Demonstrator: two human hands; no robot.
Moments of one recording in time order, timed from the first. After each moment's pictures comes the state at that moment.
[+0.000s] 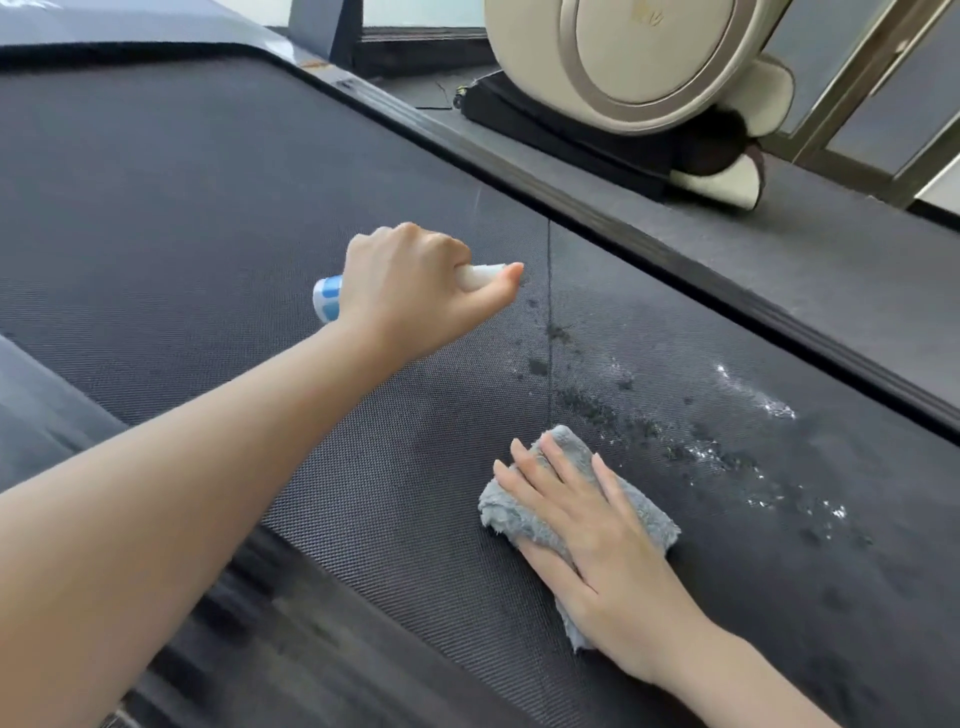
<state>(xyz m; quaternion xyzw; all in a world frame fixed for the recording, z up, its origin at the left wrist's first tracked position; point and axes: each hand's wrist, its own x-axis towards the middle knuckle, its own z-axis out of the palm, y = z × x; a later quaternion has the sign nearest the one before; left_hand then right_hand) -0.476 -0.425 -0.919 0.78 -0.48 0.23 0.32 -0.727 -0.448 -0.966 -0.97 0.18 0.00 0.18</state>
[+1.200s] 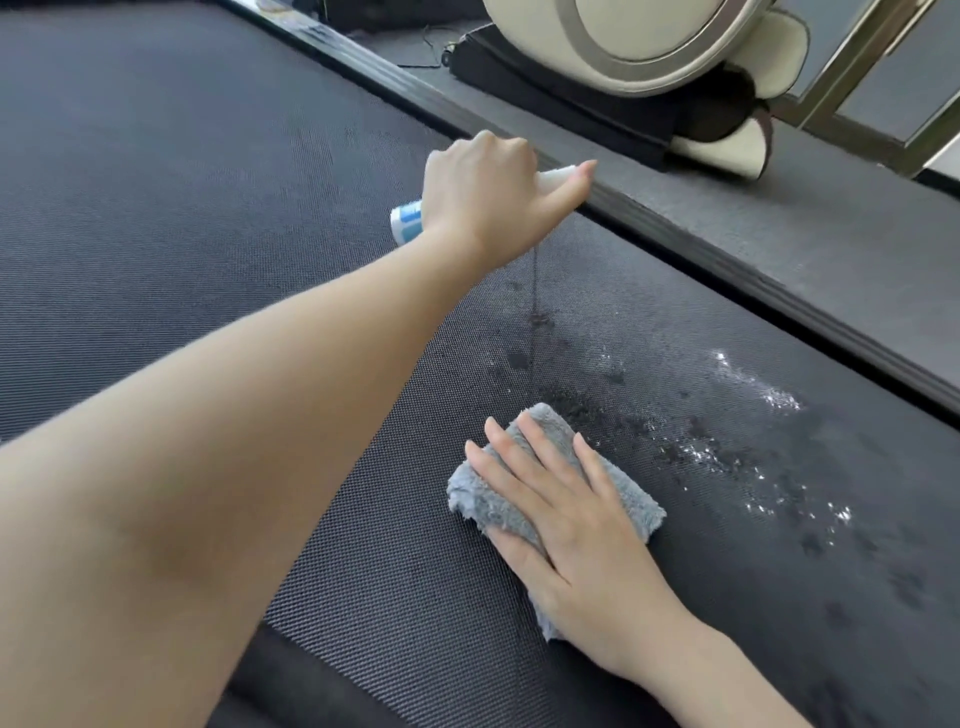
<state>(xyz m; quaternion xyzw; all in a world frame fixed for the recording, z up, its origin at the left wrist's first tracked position) -0.482 -0.536 -0.891 0.81 -0.47 0.16 0.32 -0.714 -0.471 -0.976 -0.98 0.17 -0.02 0.14</state>
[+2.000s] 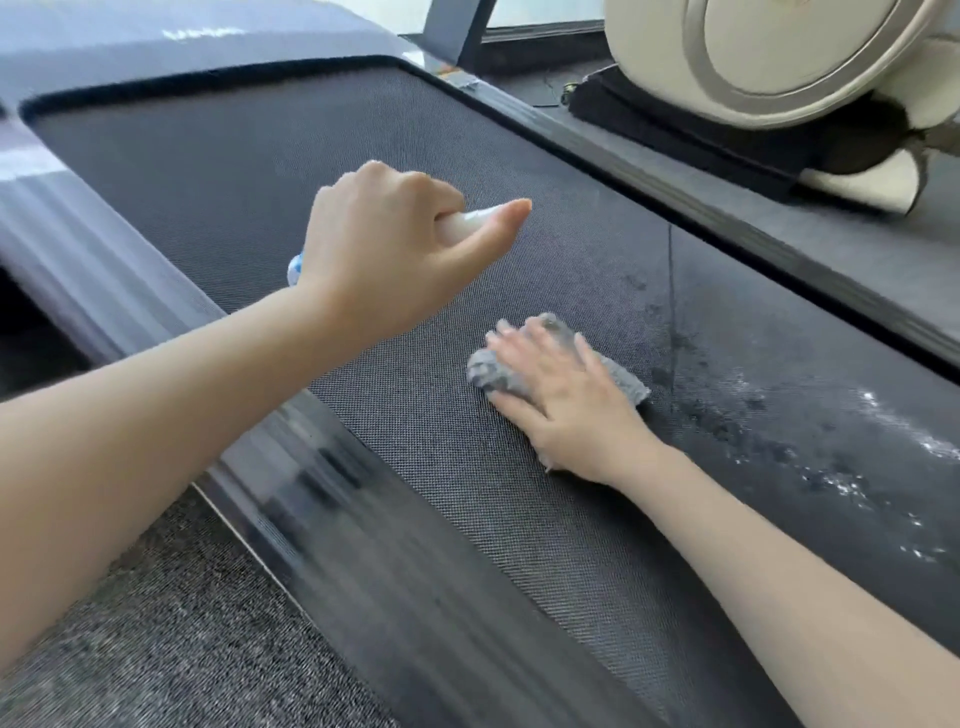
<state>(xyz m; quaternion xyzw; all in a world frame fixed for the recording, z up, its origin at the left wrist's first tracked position) -0.441 -0.316 -0.875 0.81 -0.44 0.20 0.32 -0.574 -0.465 -0.972 -0.99 0.10 -0.02 0.11</state>
